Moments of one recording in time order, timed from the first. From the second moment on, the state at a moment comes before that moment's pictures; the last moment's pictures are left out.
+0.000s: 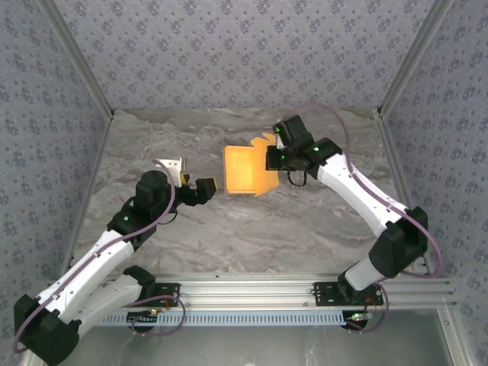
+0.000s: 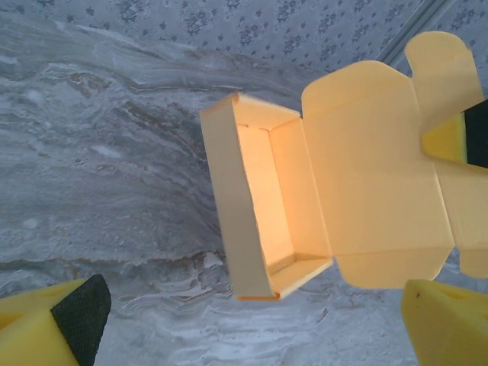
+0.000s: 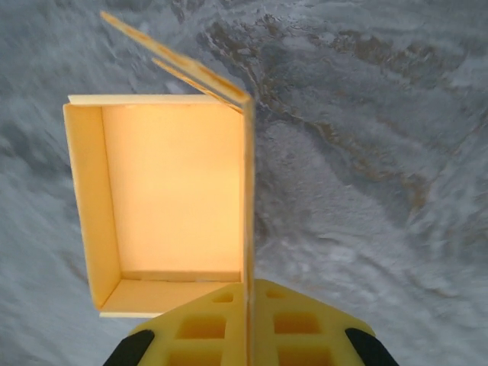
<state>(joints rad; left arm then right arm) -0.55 0.84 0.68 -0.23 0.06 -0.45 0.59 1.56 1.48 -0.82 0.02 0.40</state>
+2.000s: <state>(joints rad) -0.71 1.58 0.90 0.08 0.20 -0.02 0.56 0.84 0.58 -0.45 0.04 0.51</state>
